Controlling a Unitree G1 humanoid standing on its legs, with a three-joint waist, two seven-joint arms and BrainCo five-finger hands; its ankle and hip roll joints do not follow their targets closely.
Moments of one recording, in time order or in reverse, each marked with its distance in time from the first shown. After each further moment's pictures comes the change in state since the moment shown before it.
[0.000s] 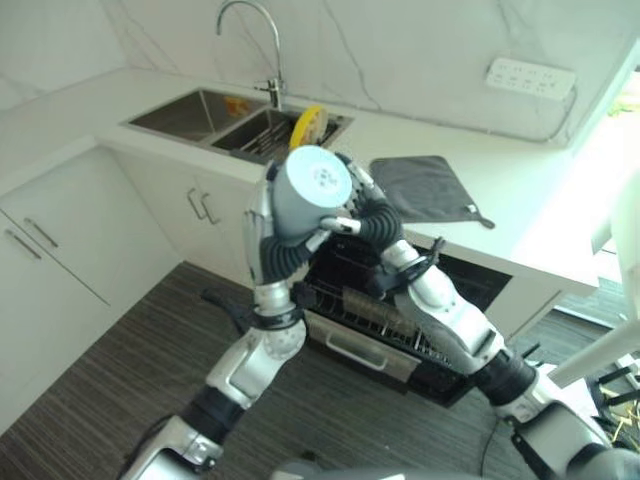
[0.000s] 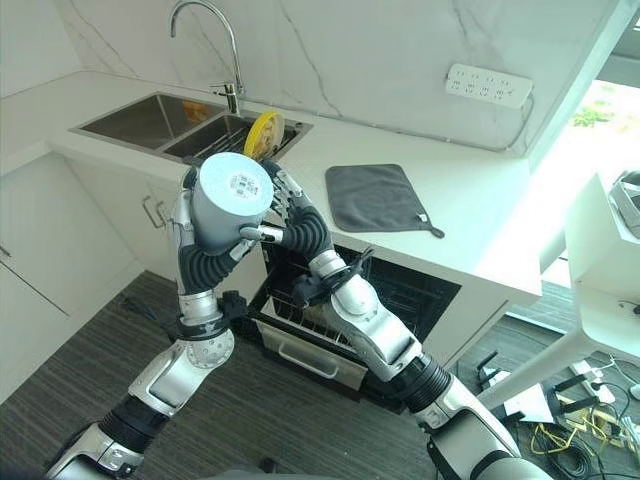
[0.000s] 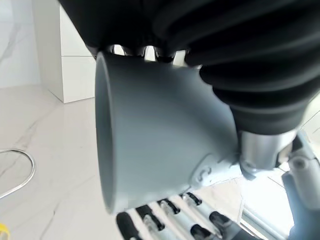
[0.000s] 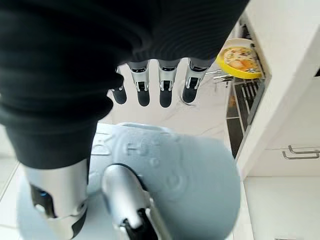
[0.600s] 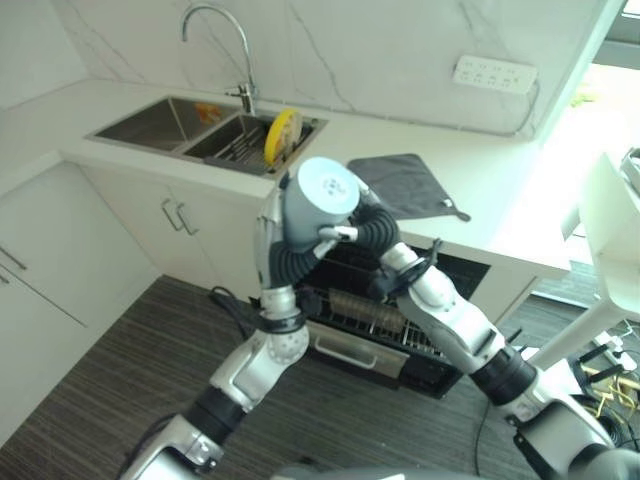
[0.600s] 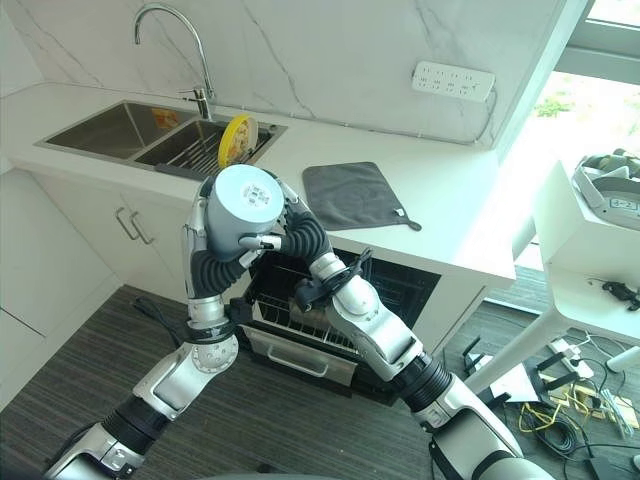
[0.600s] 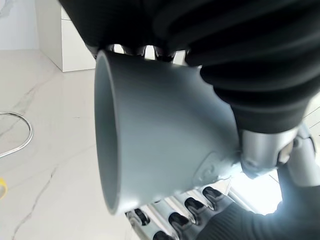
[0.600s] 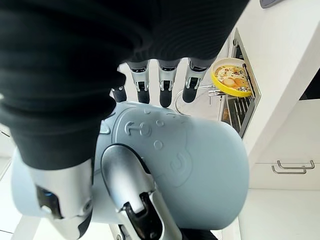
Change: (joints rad) left arm 0.000 0.007 -0.051 0.038 -0.043 -0.020 -0.011; right arm 0.001 -0.021 0.001 0.002 -0.012 0.019 0.064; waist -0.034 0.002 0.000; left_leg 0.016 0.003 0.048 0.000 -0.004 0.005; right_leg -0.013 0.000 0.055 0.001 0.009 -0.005
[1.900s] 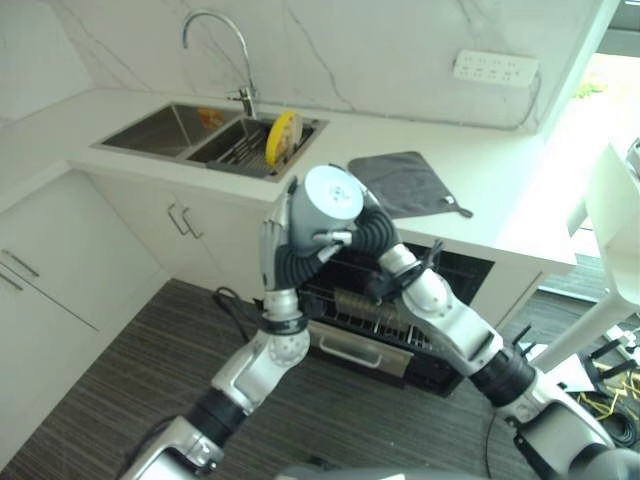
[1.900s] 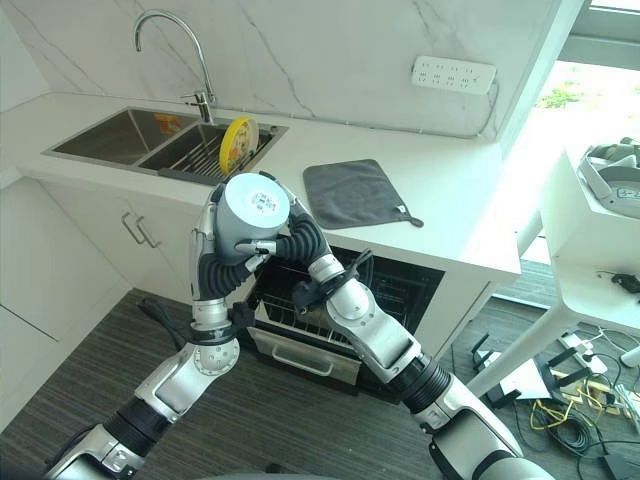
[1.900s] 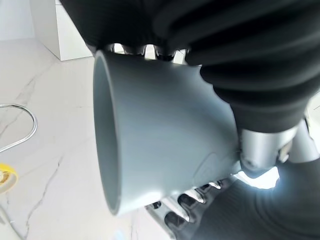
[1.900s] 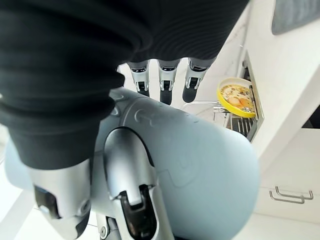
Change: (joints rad) left arm 0.004 -0.003 -0.018 0.020 0.000 0.010 -0.036; right arm -0.001 0.000 0.022 -0.013 -0.166 0.015 -0.090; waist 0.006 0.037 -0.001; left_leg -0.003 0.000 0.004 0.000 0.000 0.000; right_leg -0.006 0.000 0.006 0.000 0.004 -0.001
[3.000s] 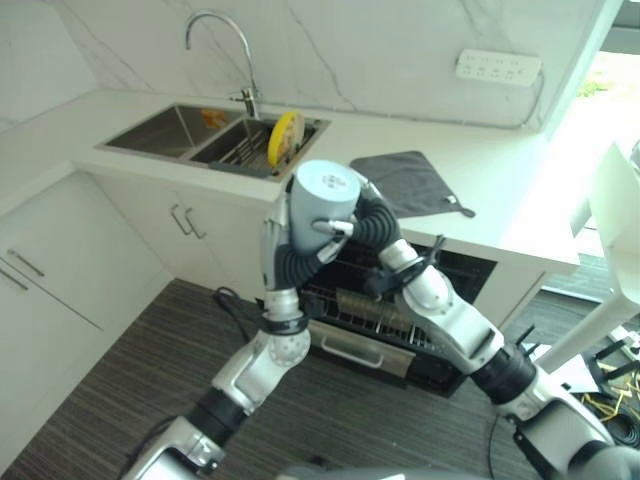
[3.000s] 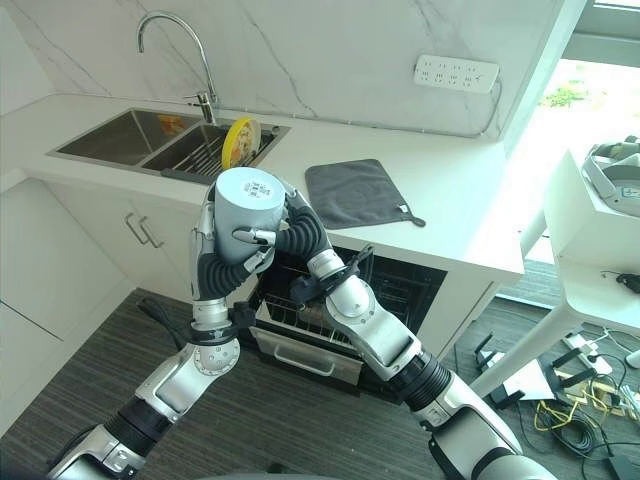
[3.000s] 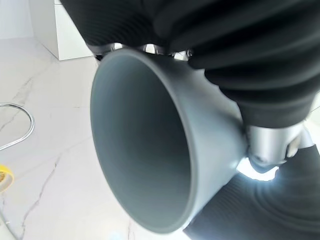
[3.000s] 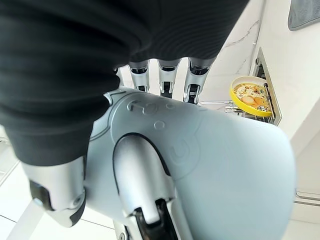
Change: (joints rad) left arm 0.000 -0.005 0.001 0.000 -0.001 -0.021 -0.003; right arm -0.015 -0.001 -0.003 -0.020 0.011 -0.012 -0.009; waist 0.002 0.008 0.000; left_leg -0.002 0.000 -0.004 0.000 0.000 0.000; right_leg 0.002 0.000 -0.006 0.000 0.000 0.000
